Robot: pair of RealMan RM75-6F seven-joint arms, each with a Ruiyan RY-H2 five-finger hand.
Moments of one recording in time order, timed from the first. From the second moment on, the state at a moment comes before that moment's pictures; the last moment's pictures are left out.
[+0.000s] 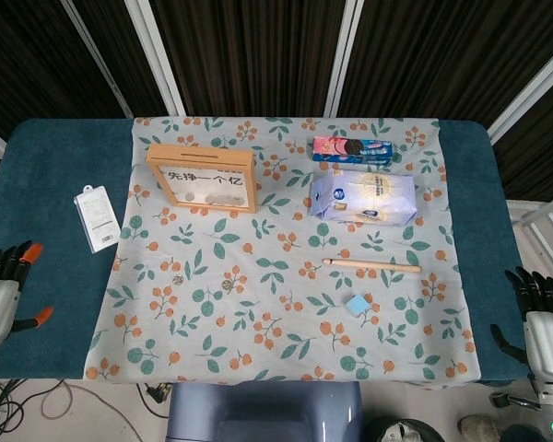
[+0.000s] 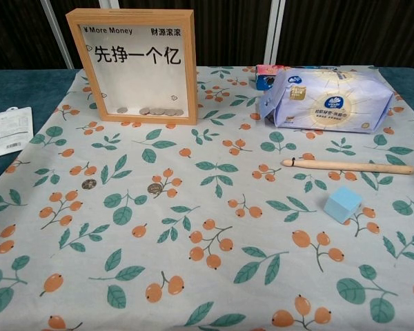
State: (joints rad) left arm -0.18 -1.06 -0.06 -1.70 1.40 1.31 0.12; right arm 0.02 -1.10 0.08 -1.69 -1.45 1.53 -0.07
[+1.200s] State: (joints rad) left arm -0.73 -1.42 -0.11 -1.45 0.91 0.77 0.47; right arm 0.01 -1.10 0.10 -1.71 -1.40 1.52 -0.08
